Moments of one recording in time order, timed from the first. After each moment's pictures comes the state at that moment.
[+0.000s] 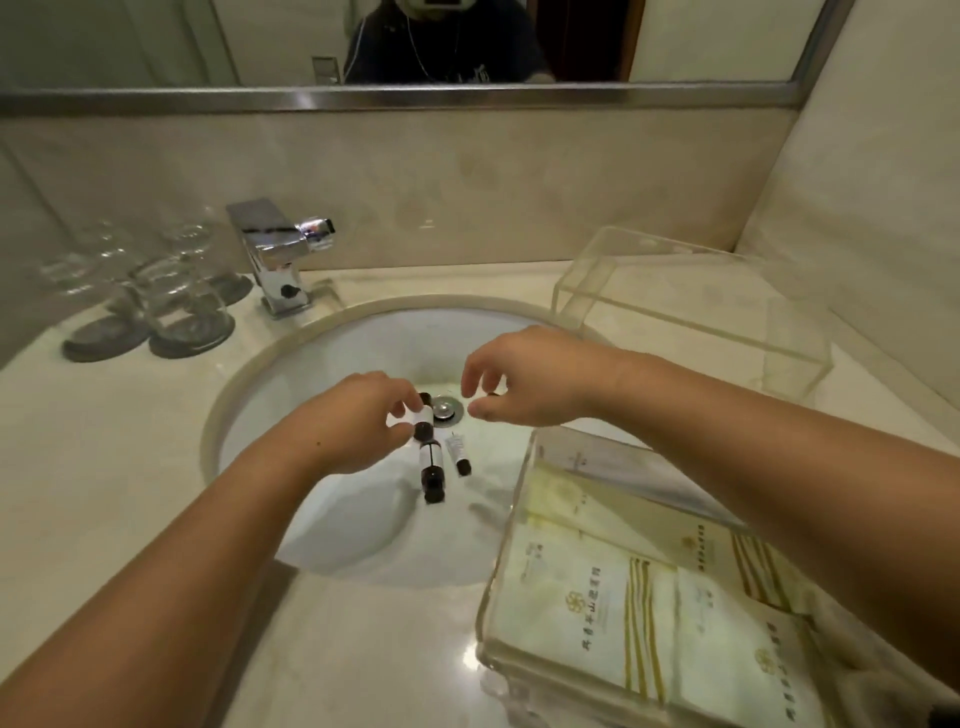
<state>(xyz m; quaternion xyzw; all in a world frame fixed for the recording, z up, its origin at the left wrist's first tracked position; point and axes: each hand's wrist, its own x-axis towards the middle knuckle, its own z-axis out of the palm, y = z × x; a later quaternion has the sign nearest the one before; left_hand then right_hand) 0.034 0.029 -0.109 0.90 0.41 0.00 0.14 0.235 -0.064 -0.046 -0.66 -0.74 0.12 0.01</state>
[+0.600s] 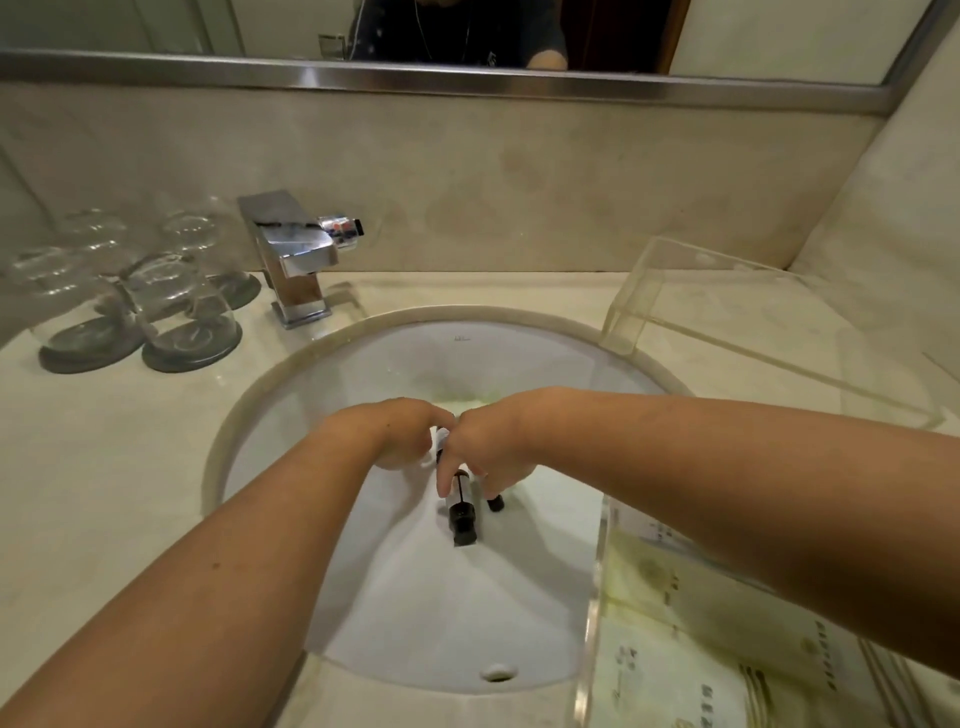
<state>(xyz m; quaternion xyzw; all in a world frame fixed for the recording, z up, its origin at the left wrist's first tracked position) 0.066 0.113 -0.155 0.88 0.39 -0.20 0.20 0.197 0.030 -0.115 -0.50 -0.81 0.19 -0.25</state>
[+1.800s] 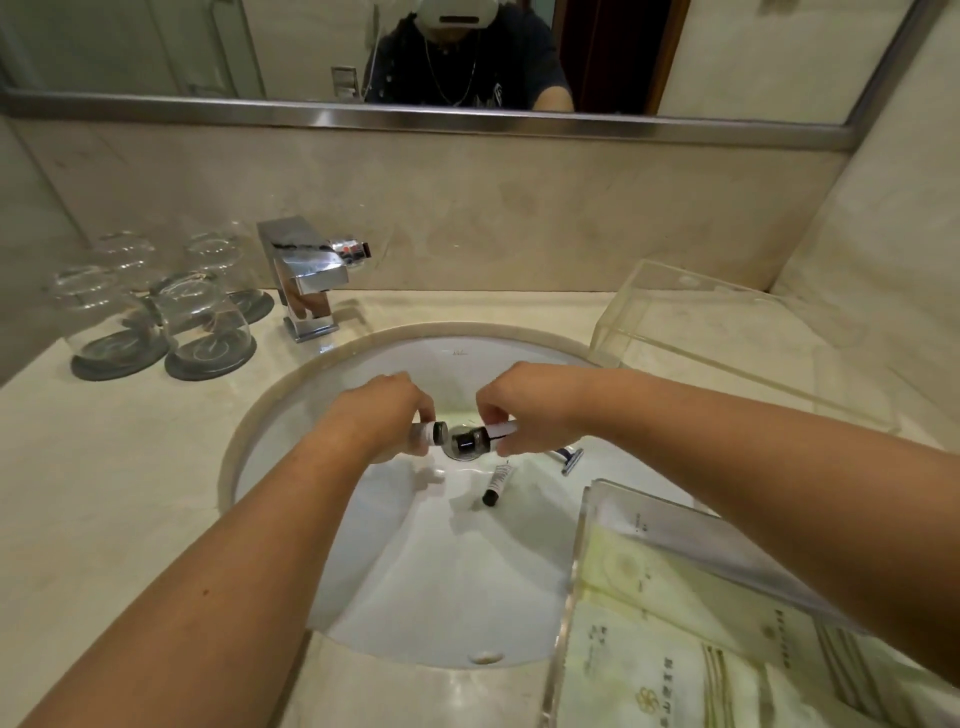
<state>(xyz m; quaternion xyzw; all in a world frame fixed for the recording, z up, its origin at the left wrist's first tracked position) 0.052 0.104 -0.133 0.89 0.44 -0.05 0.07 0.238 0.012 -0.080 -0.60 -0.79 0.07 -0.13</state>
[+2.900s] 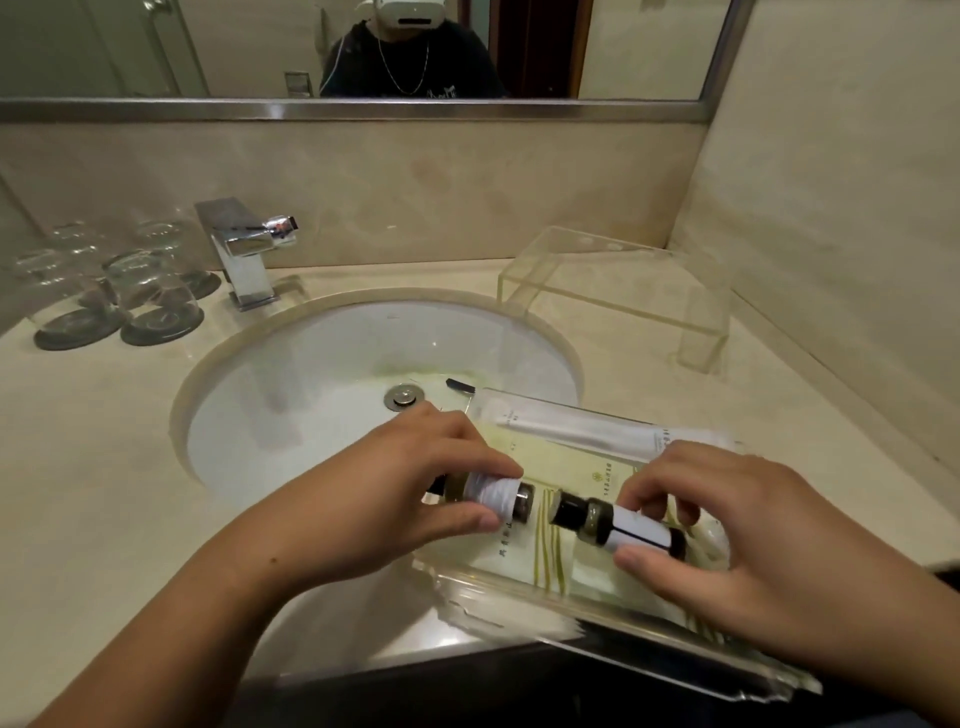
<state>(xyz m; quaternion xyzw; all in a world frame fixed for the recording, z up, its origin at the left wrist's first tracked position) 0.038 -0.126 -0.061 0.96 0.16 0.10 0.22 0.259 -0.321 -0.032 -0.73 -0.66 0.10 0.17</state>
